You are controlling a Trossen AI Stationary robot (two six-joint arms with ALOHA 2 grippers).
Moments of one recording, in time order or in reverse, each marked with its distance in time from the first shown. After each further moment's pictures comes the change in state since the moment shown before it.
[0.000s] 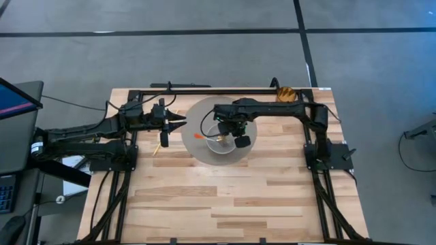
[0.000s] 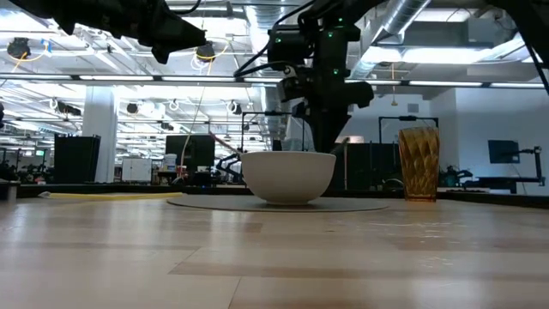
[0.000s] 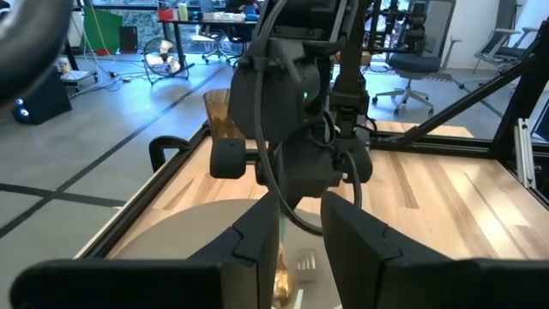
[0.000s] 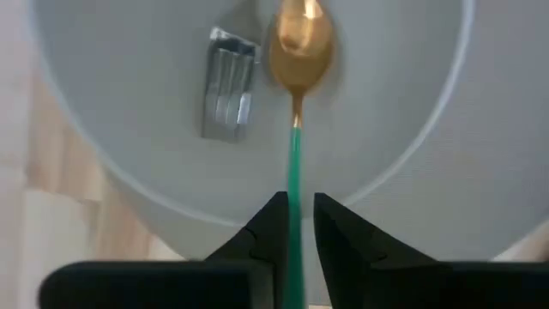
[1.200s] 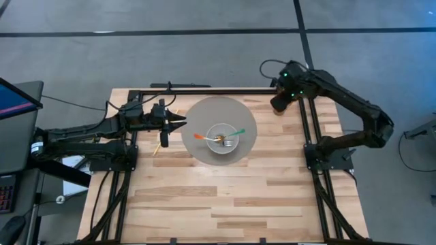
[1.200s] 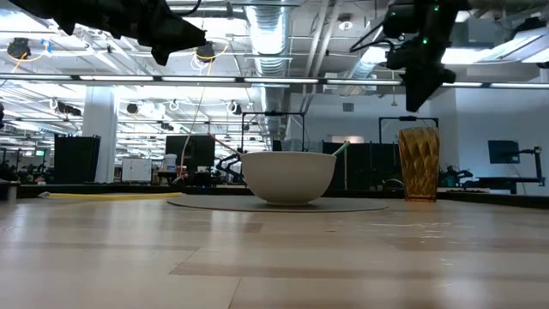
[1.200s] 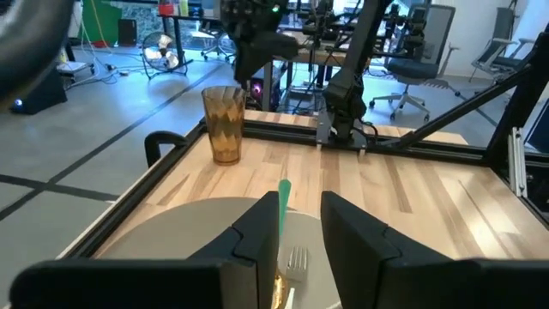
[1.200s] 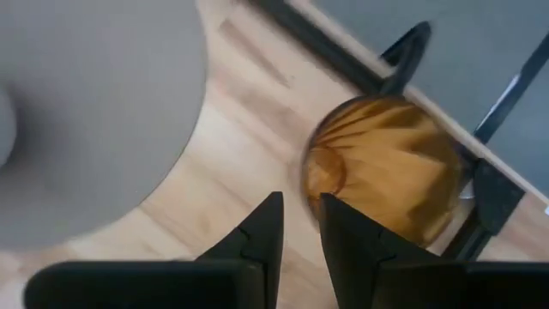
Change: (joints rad) left arm -0.002 0.000 0.000 0.000 0.000 -0.041; right arm -0.535 -0.735 -0.425 -0.028 0.069 0.618
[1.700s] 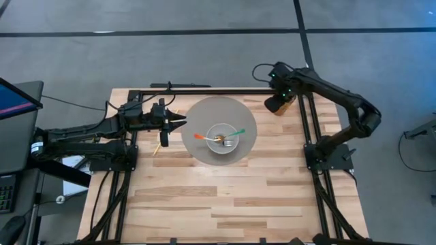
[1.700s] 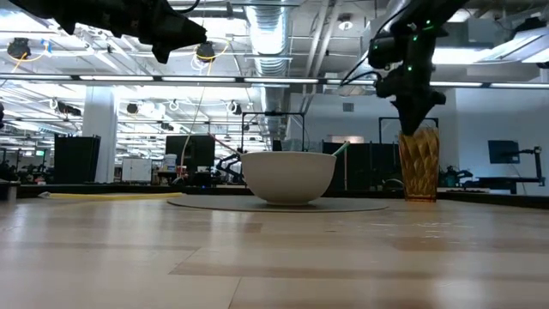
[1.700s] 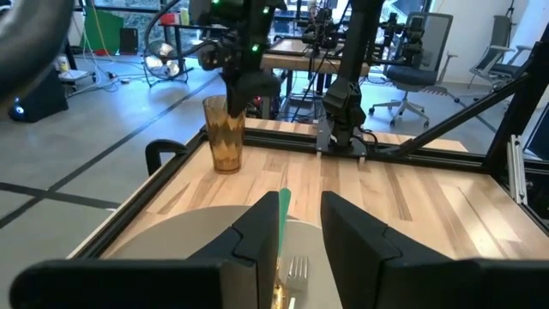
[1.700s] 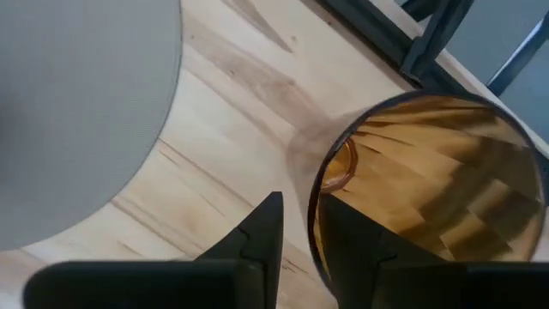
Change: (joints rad) left arm 0.000 0.000 0.000 0.023 0.000 0.000; right arm -0.046 0.182 -0.001 0.018 -0.019 -0.008
